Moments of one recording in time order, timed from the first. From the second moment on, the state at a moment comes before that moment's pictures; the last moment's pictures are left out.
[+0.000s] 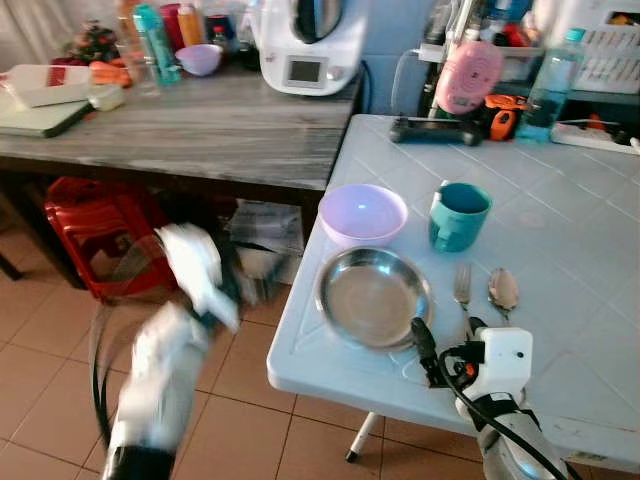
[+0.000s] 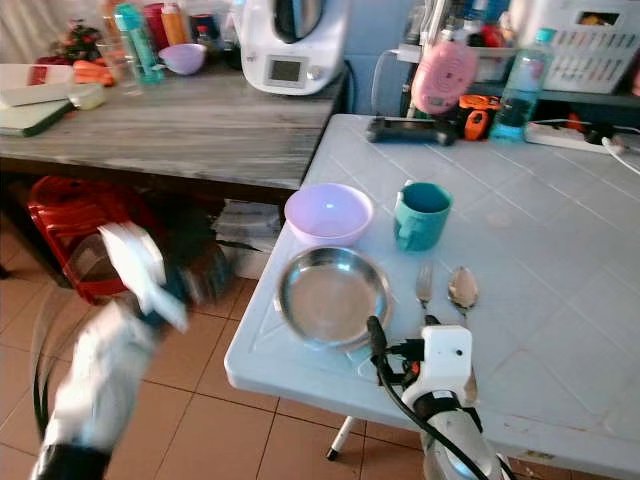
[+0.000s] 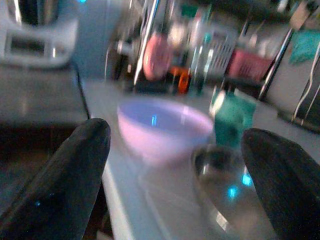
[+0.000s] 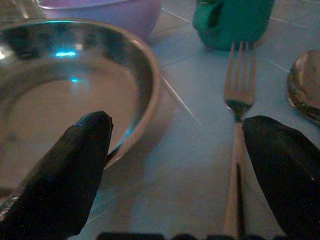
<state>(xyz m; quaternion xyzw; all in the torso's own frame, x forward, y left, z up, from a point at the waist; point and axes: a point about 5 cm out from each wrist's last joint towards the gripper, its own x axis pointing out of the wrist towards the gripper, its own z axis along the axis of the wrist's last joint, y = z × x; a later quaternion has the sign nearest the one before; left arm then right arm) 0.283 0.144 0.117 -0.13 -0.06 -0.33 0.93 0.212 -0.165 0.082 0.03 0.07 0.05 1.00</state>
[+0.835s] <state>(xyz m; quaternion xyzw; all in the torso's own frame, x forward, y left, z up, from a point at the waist) 0.280 0.156 0.114 -0.05 0.01 -0.41 0.91 0.216 -0.165 0.084 0.04 0.06 0.05 1.00</state>
